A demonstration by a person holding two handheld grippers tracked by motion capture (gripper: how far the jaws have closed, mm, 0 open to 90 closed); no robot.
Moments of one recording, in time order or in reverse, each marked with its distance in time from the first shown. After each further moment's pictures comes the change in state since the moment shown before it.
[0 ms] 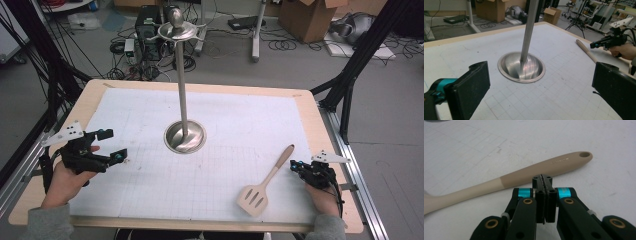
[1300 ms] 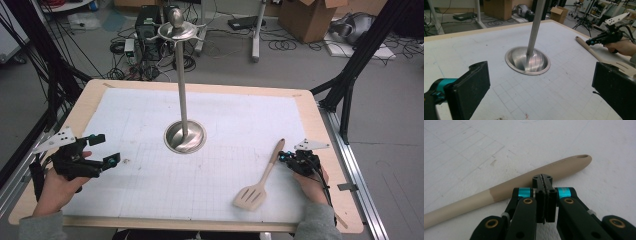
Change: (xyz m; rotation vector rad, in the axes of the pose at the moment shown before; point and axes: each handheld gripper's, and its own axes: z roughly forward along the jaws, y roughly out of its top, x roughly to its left) left arm -0.001 -0.010 -0.020 0.002 0.055 -0.024; right arm 0.004 0.028 0.043 0.061 -0.014 -0.111
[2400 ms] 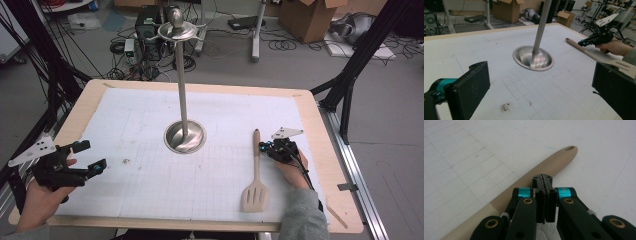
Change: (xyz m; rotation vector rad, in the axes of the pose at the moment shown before) left arm -0.004 -0.008 -0.034 -0.025 0.059 -0.013; right arm 0.020 0.042 0.049 0.016 0.082 -0.099
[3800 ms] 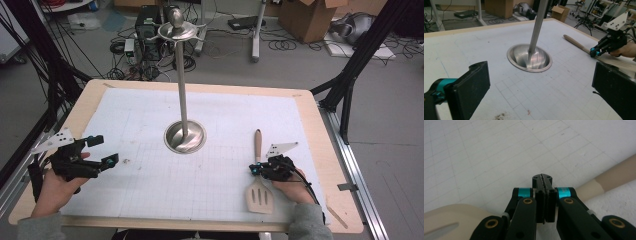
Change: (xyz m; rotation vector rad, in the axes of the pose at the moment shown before) left arm 0.007 0.002 0.033 0.040 -0.054 0.003; right arm 0.046 -0.014 -0.020 0.065 0.314 -0.055
